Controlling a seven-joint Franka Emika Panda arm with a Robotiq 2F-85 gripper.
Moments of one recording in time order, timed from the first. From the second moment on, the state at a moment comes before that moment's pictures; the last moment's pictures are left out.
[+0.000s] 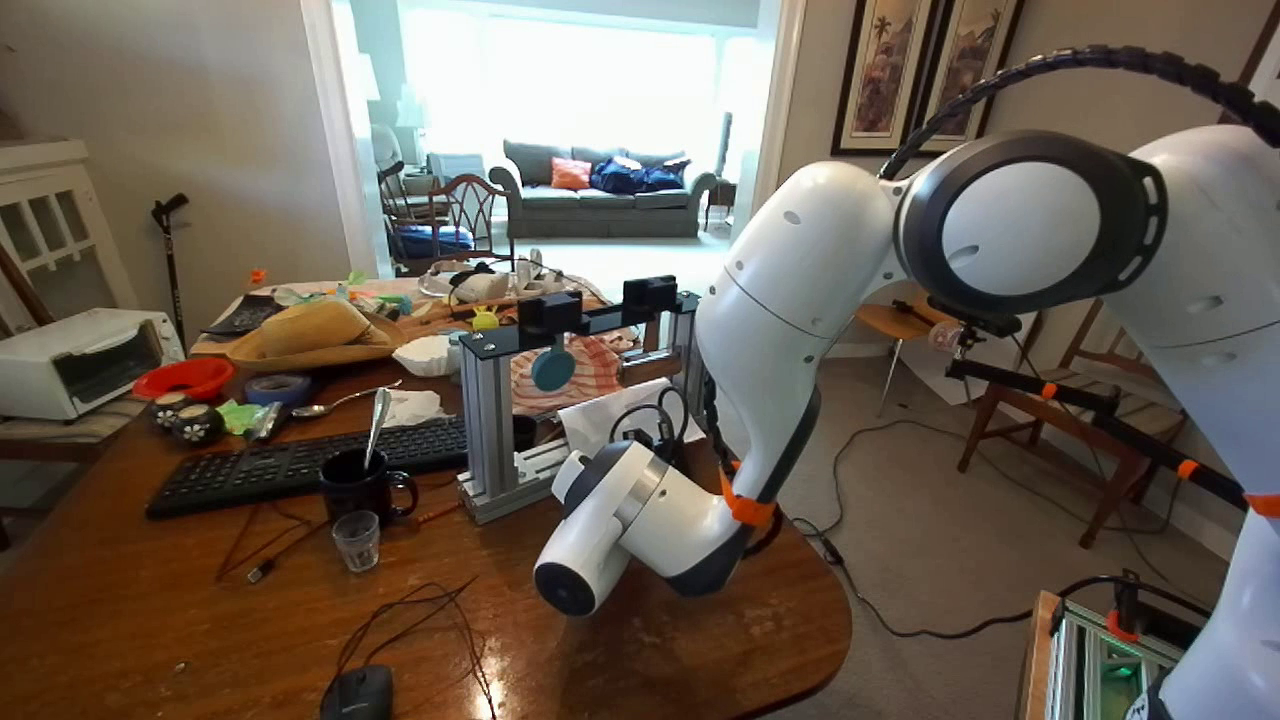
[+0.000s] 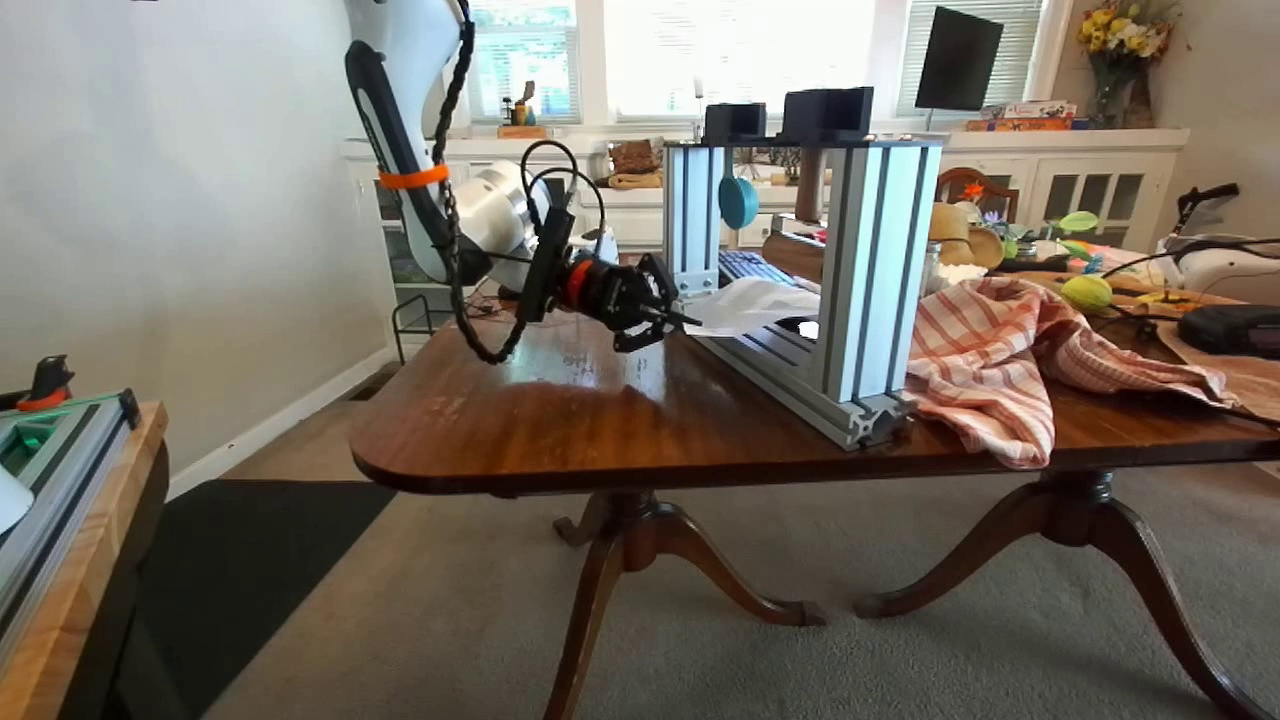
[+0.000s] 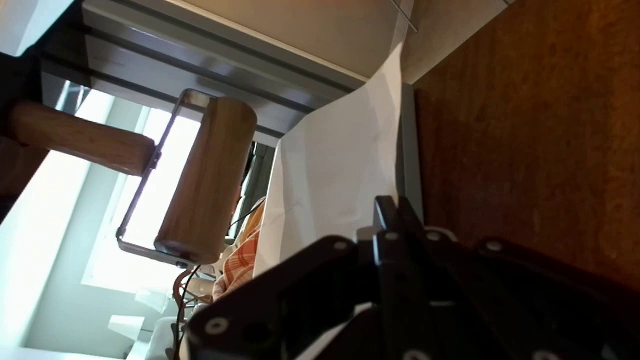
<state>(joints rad) 0.14 0.80 0.16 -1.89 -1.68 1.67 0.75</state>
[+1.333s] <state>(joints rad) 0.19 0.71 0.25 -1.94 -1.67 1.74 0.75</state>
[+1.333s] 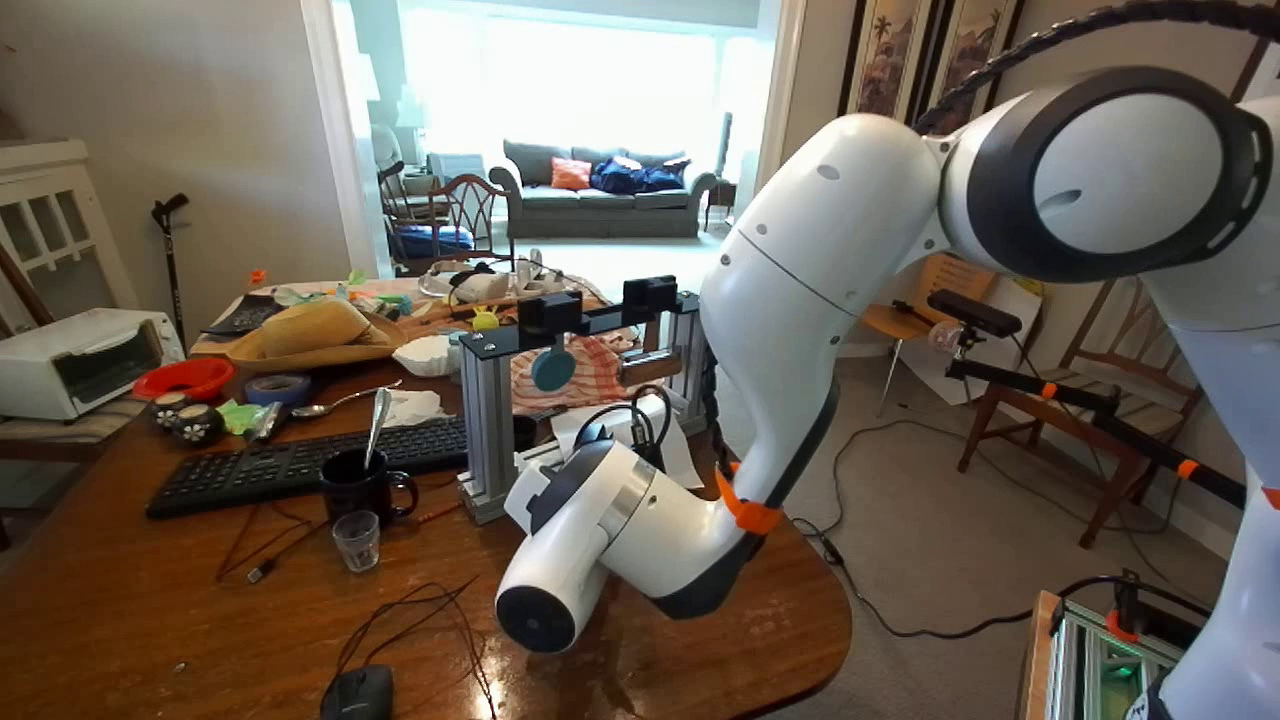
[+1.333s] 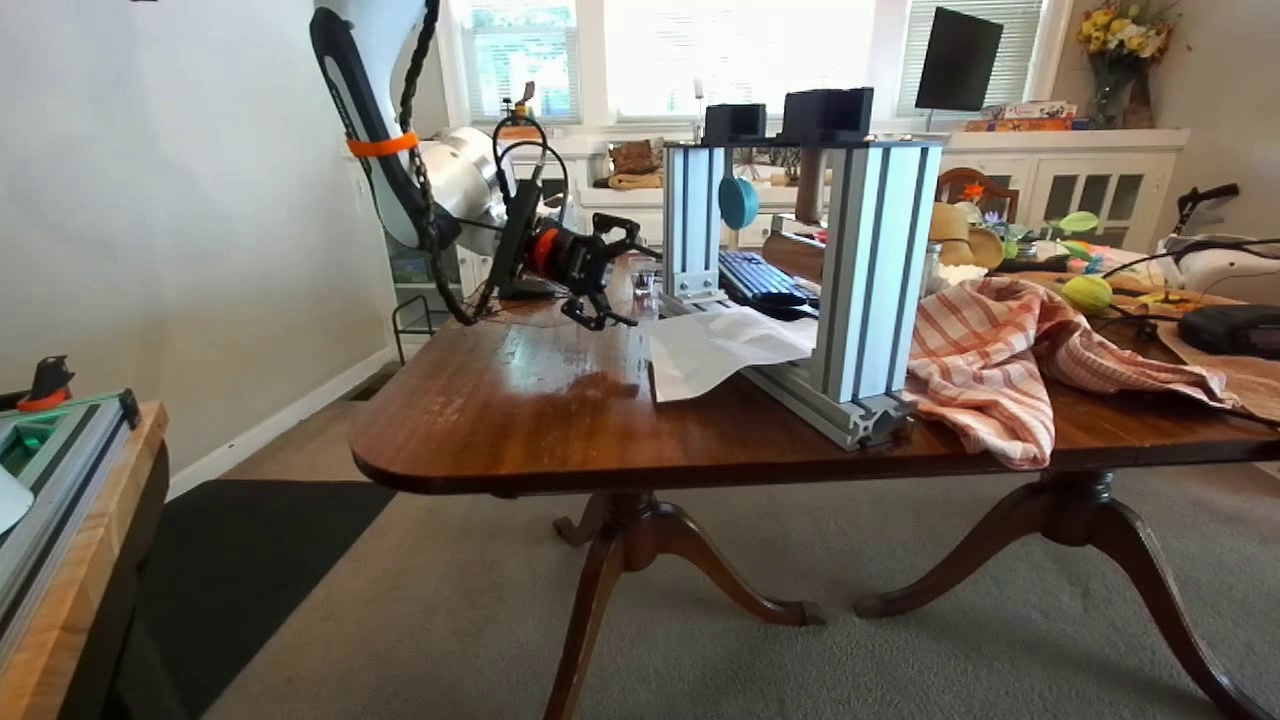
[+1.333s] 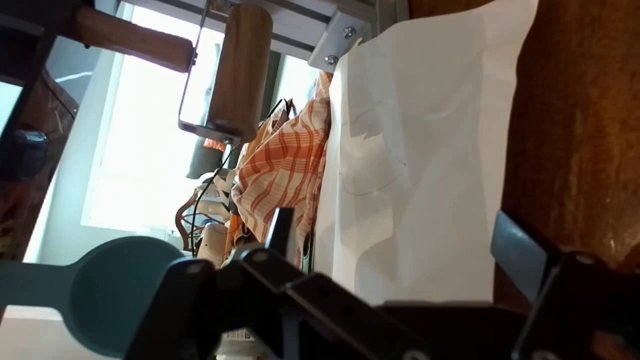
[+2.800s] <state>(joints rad) 0.12 -0.12 0.20 -2.47 -0.95 2.31 0.69</state>
